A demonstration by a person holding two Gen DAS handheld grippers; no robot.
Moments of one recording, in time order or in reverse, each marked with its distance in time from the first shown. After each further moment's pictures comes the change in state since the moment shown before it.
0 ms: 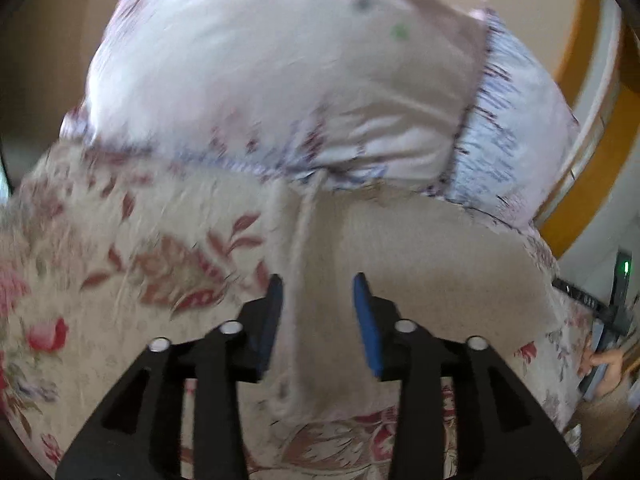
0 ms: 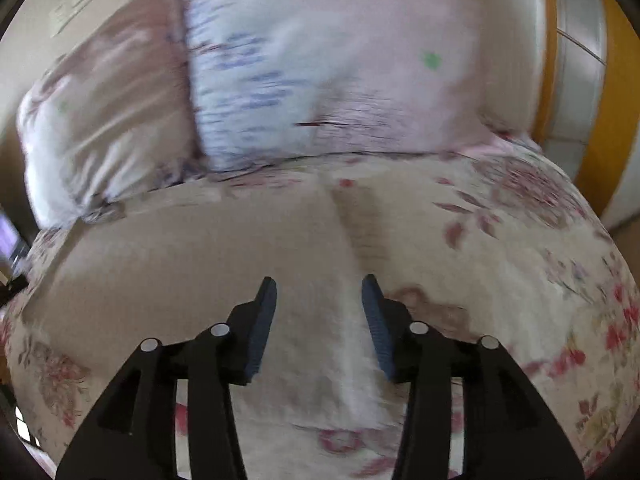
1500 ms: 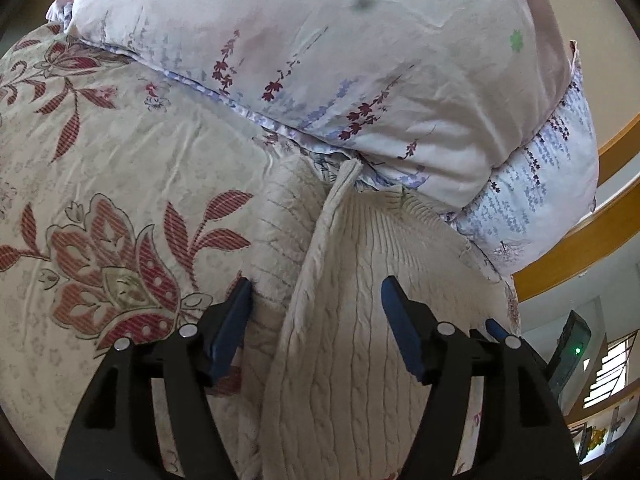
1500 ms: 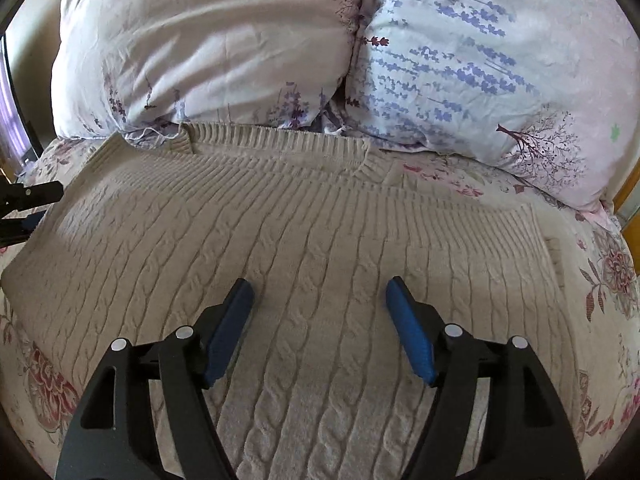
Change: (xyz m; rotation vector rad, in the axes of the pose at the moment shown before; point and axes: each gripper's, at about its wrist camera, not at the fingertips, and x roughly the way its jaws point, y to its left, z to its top) left arm 0.078 0.044 0.028 -0.359 0.185 -0.132; right arm 0.081 0.144 0.007 -0.274 0.136 0.033
